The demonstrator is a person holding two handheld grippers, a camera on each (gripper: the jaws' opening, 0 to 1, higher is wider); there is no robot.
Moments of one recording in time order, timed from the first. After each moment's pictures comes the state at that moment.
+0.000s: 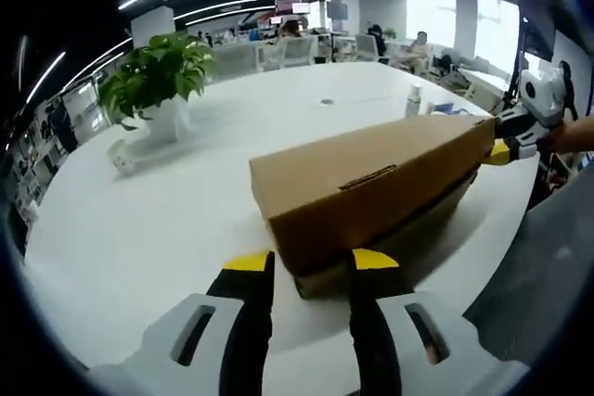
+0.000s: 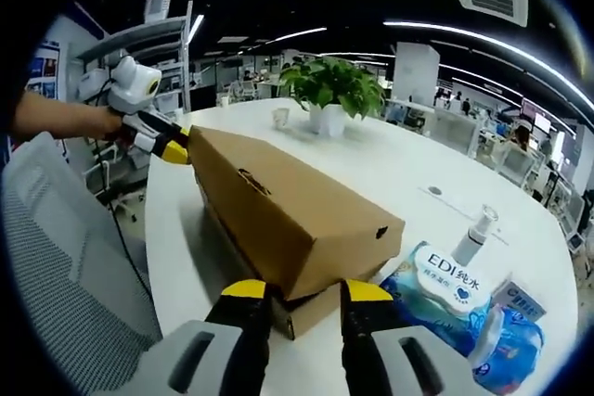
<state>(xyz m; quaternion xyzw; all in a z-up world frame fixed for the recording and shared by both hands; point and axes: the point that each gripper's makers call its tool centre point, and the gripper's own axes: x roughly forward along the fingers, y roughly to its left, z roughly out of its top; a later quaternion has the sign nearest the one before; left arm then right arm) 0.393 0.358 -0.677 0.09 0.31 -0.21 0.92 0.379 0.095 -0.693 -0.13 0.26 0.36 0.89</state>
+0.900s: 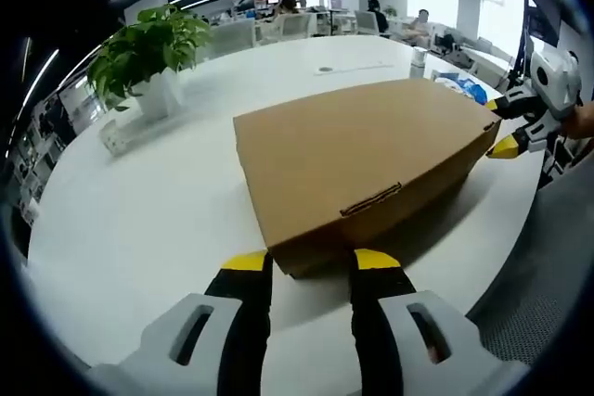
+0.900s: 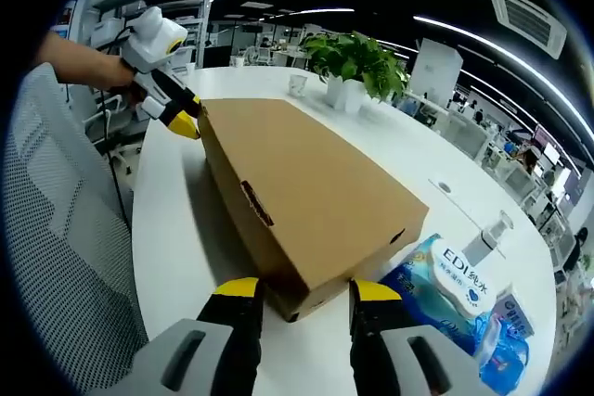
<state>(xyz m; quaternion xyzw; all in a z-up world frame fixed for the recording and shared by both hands) 0.388 0.356 -0.722 0.11 0.36 -0.21 0.90 0.375 0.100 -0.729 -0.22 0.29 0.36 0.86</state>
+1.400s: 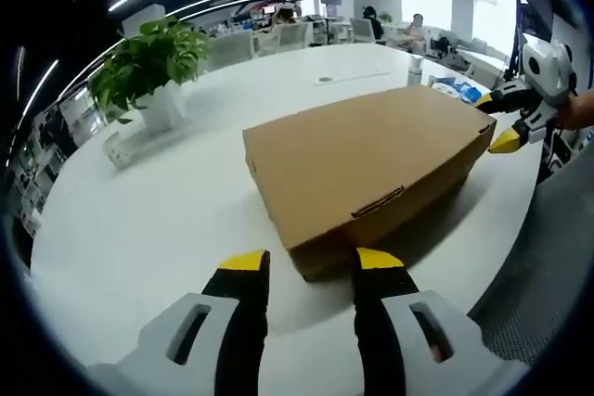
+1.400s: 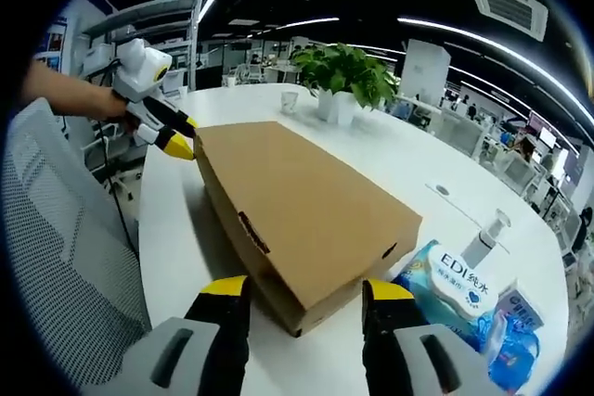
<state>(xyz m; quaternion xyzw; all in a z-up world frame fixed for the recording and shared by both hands) 0.390 0.366 -0.708 0.12 0.33 -0.22 0.91 0.378 0.108 -0.708 -0.17 0.27 0.36 0.88</state>
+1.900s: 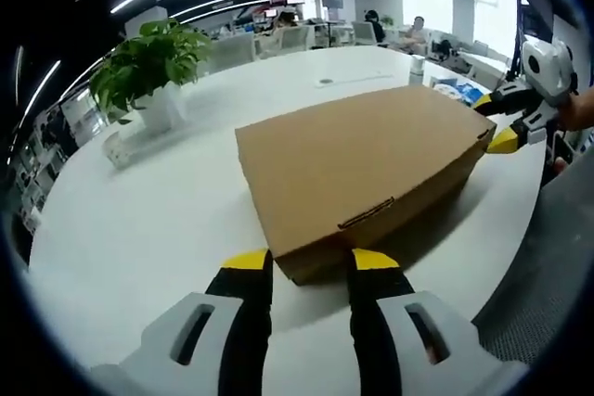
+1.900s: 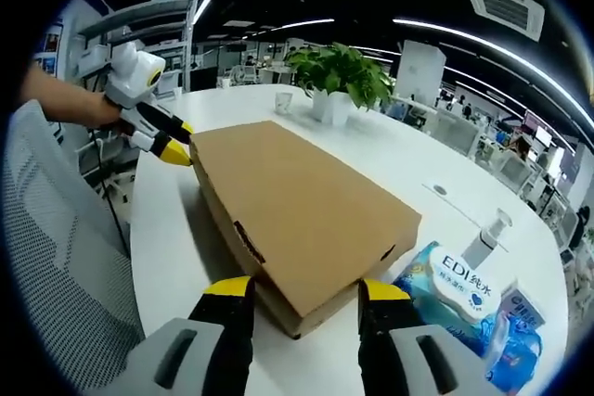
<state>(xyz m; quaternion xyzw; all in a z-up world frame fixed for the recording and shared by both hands) 0.396 0.360 -0.717 0.12 0.32 -0.21 0.91 0.387 0.111 -0.716 -0.17 0.27 0.35 0.88</state>
